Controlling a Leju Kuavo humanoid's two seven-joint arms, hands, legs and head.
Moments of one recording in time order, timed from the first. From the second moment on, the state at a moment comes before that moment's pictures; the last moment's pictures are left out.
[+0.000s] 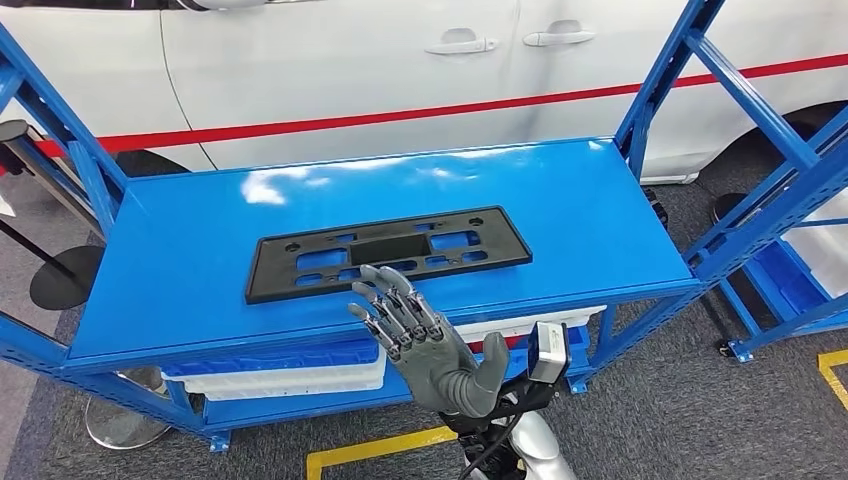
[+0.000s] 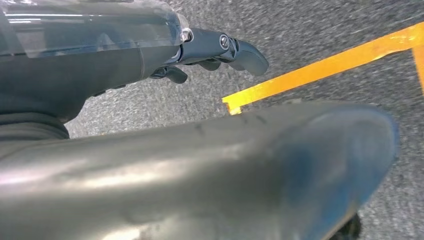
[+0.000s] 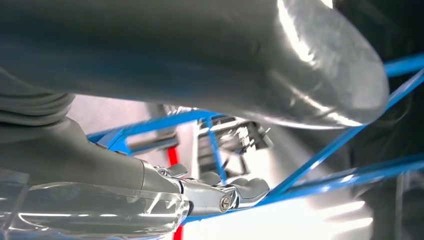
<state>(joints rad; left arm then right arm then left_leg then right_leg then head) -0.06 -0.09 -0.07 -0.19 0.02 0.27 -0.02 -0.11 0.16 0.47 -1.51 -0.36 0.55 -0.48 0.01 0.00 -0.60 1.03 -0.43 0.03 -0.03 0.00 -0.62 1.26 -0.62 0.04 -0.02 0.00</state>
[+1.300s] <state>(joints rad) -0.06 -0.10 -0.05 -0.19 0.03 0.25 -0.05 -0.14 0.09 0.60 -1.55 0.55 -0.12 -0.41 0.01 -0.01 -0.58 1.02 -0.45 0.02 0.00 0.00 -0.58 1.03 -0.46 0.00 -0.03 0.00</state>
